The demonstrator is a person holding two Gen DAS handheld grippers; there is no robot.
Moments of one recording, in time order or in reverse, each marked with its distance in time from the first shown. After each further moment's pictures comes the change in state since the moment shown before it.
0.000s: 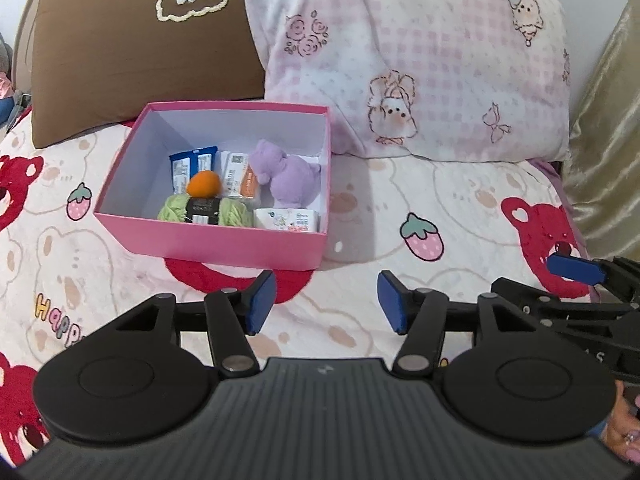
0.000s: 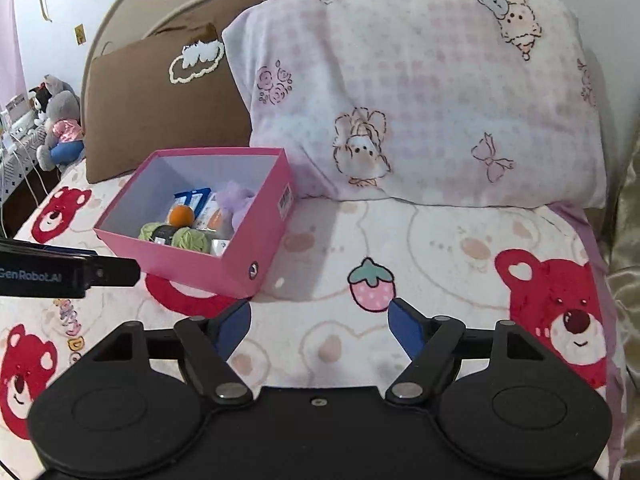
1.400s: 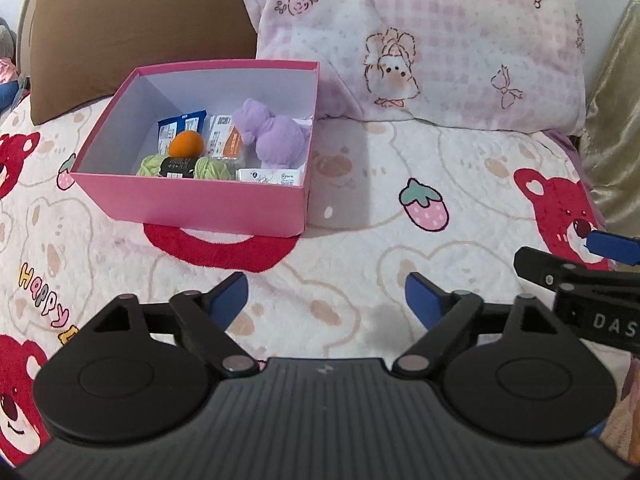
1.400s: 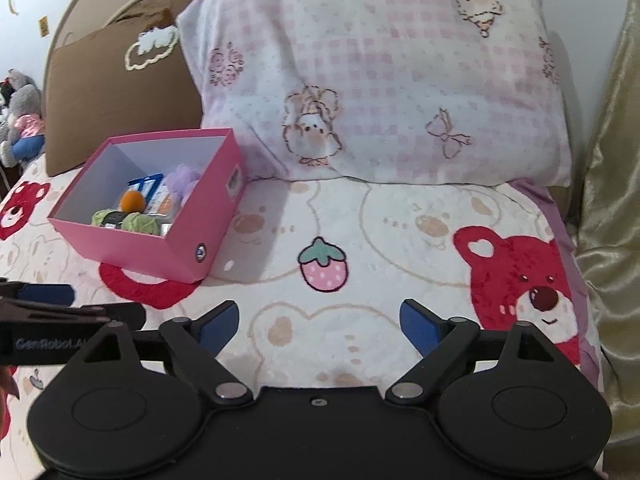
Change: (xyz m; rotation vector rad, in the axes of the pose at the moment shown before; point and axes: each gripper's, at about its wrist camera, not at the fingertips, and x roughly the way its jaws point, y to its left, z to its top) left arm 0.040 -0.034 -0.030 -0.003 0.039 0.049; right arm 0.013 -0.020 -0.013 0.027 0.032 -0.136
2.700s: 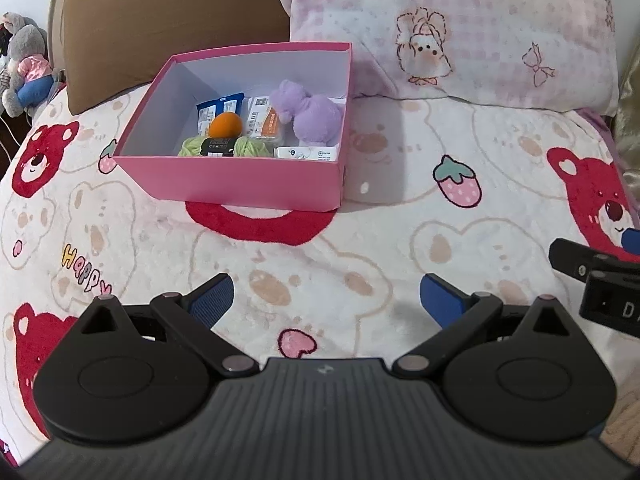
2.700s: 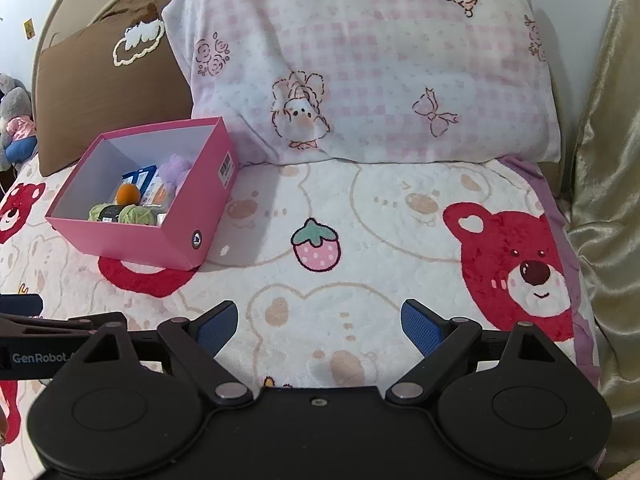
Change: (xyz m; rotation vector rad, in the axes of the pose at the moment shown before) left arm -0.013 -0.006 -0.005 0.005 0.075 0.140; right arm -0.009 -0.007 -0.003 0.041 0.052 0.013
